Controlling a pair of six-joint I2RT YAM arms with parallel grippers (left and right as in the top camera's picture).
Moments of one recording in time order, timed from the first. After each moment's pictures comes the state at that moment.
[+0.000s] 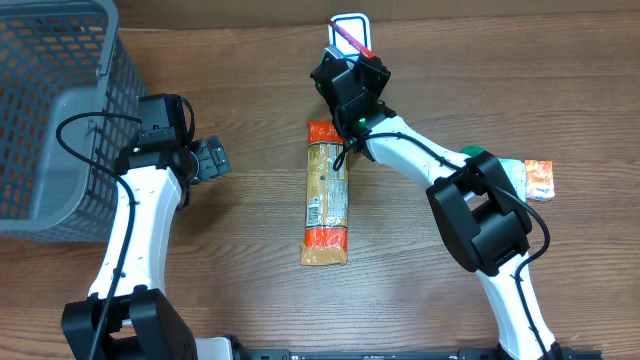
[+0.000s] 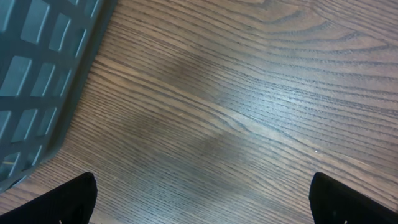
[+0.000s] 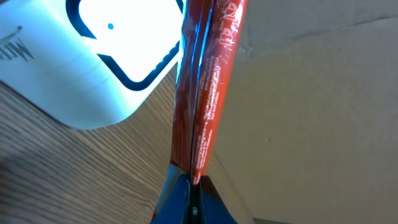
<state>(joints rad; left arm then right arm) 0.15 1.55 1.17 -0.77 -0.16 -0.23 0.60 2.33 1.76 -0.01 0.86 -0.82</state>
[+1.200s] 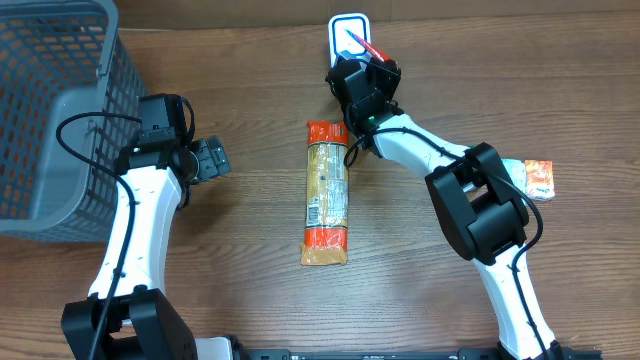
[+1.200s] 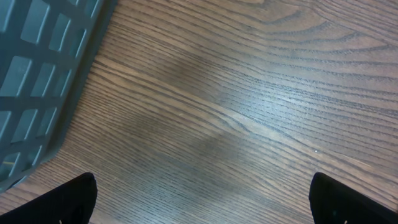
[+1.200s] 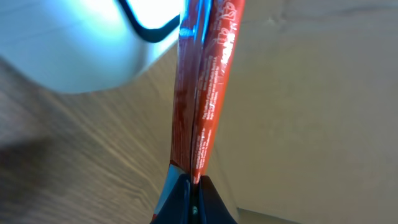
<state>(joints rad) 0.15 1.55 1.17 -0.77 -0.16 -0.23 0.55 2.40 1.76 0.04 0.89 -0.93</state>
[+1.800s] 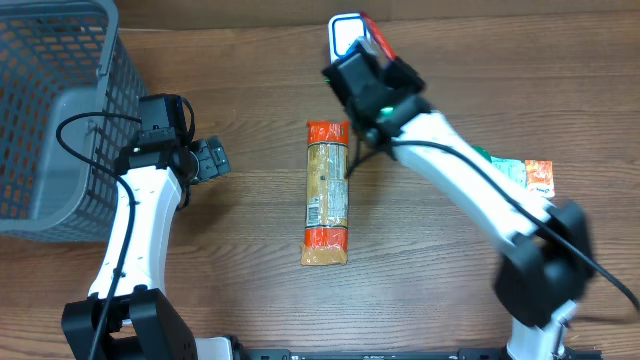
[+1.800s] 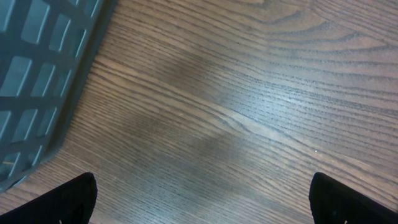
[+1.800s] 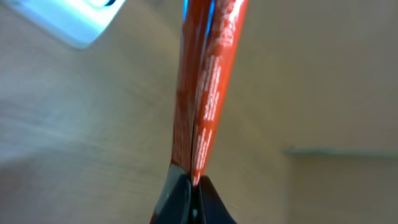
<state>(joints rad) 0.15 1.55 1.17 -0.77 -0.16 -0.23 0.63 1.94 1.77 -0.83 0.77 -0.23</state>
